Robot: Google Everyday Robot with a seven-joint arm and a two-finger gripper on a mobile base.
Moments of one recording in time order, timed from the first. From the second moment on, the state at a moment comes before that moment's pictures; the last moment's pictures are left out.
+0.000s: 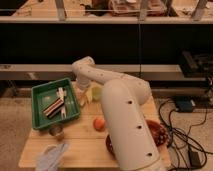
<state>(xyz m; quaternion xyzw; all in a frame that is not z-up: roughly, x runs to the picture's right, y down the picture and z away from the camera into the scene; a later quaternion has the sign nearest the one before) -0.144 0.022 0.962 -0.27 -0.17 -0.30 0.90</state>
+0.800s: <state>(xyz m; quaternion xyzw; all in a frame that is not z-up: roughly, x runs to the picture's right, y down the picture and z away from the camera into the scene) -0.143 0.042 0.977 -0.28 -0.18 -0.31 0.89</state>
